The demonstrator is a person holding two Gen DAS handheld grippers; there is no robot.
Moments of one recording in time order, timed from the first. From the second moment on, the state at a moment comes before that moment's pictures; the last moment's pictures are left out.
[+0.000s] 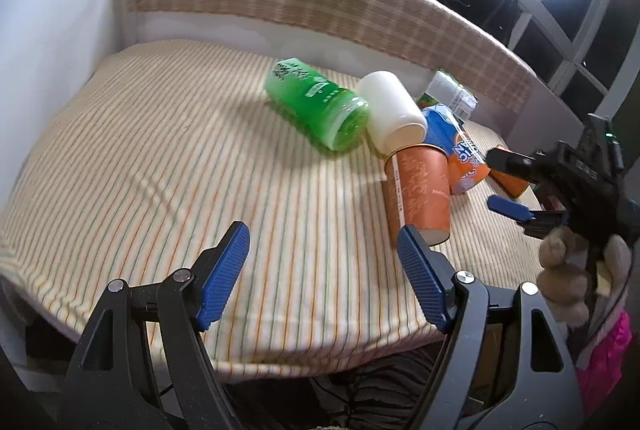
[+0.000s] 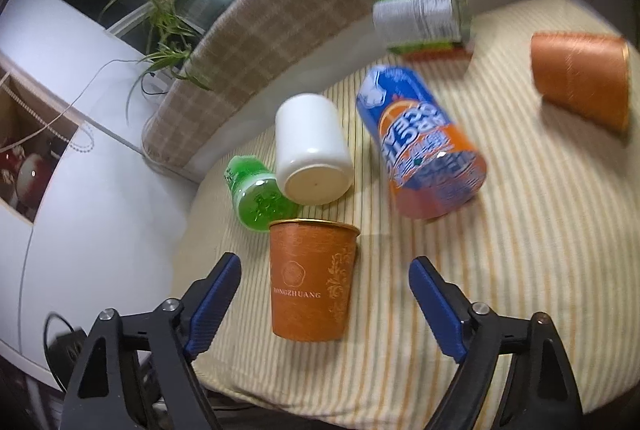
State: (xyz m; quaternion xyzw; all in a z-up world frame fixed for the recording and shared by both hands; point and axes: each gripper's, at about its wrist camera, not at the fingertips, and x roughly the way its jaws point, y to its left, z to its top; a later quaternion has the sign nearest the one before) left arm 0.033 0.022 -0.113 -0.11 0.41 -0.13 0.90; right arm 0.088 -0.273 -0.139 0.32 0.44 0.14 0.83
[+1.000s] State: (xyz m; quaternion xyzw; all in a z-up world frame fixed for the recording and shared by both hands) left arm 0.010 0.021 -0.101 -0.12 0.38 -0.14 0.91; right arm 0.138 -0.238 -0.161 0.30 0.50 0.18 0.79
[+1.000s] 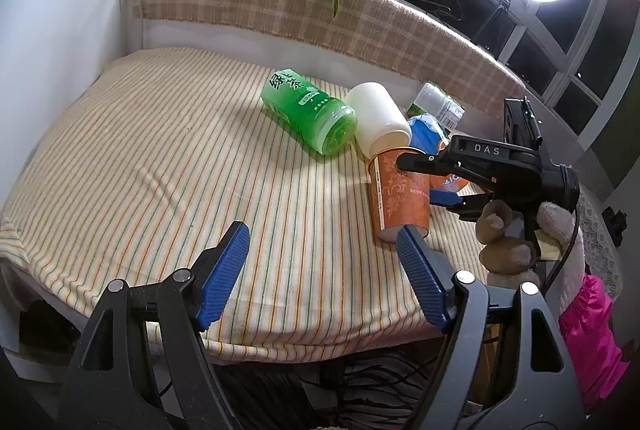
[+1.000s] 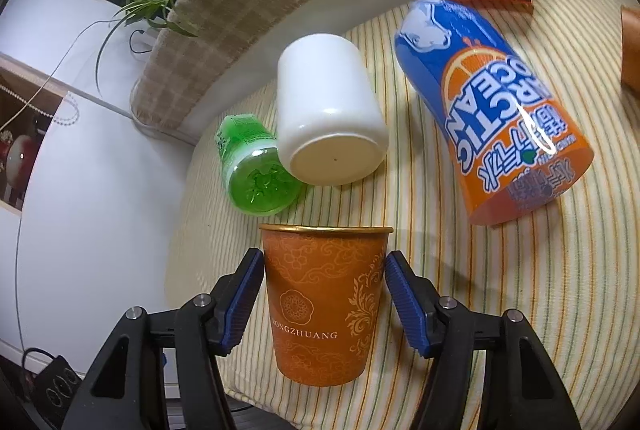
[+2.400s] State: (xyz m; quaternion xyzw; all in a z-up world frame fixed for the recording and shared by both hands) left arm 0.012 0.021 -0.099 -0.12 0.38 -0.14 0.91; right arm 0.080 -0.204 -0.130 0.03 0.29 0.08 0.95
